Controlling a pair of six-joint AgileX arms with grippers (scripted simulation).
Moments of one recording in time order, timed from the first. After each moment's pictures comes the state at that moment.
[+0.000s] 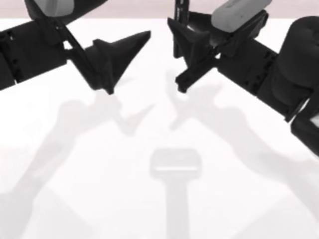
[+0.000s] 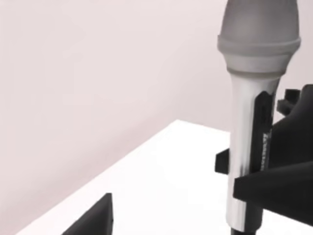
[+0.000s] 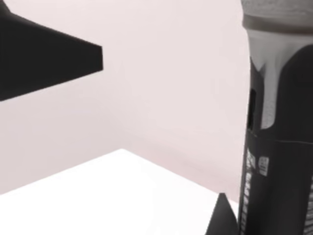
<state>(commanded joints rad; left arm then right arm) -0.34 1.21 0.79 0.37 0.68 0.07 0.63 1.52 0.82 0.76 -0.15 0.04</state>
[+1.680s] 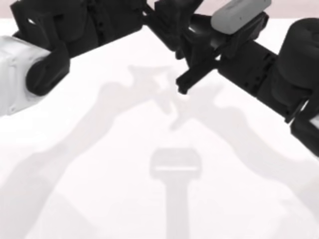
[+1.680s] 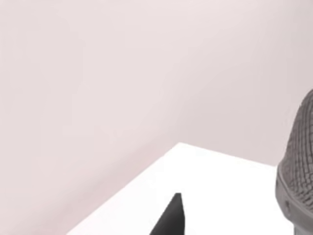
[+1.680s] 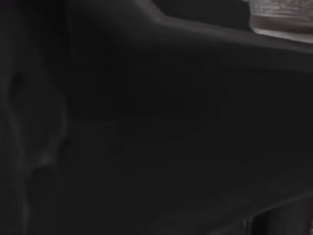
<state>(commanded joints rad) -0.53 1.55 1.05 0.46 0.50 0.07 0.63 1.52 0.82 0.76 -0.15 0.04</state>
